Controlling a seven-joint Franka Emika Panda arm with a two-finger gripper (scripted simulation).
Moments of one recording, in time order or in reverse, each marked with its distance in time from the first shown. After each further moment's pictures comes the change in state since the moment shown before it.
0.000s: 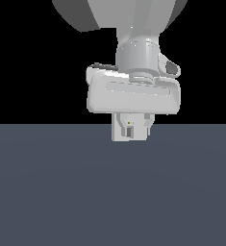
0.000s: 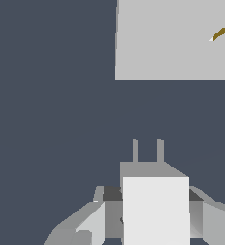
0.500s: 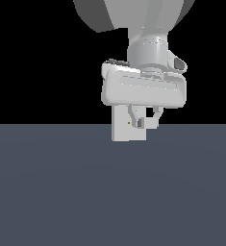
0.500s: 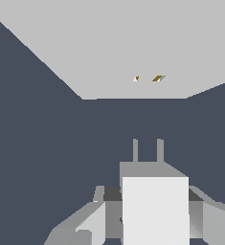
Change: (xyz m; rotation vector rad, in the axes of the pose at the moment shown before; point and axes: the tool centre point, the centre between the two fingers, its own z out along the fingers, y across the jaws) arm 0.012 0.032 -0.018 0.000 -0.001 -0.001
